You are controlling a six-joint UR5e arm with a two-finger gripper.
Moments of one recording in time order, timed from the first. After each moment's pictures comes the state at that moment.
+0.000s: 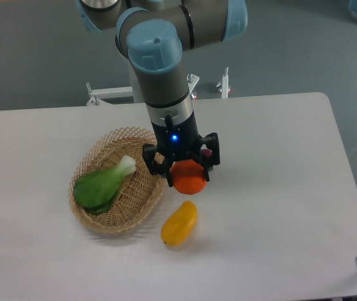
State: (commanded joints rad) arm 2.31 -1.77 -1.62 -0.95 1.65 0.30
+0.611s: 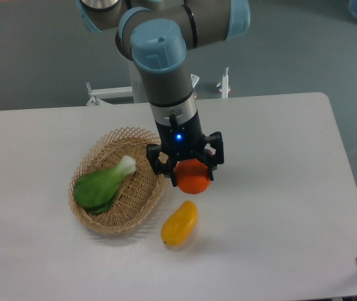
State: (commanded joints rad) arm 2.34 -1.77 -1.59 -0.95 1.65 0.32
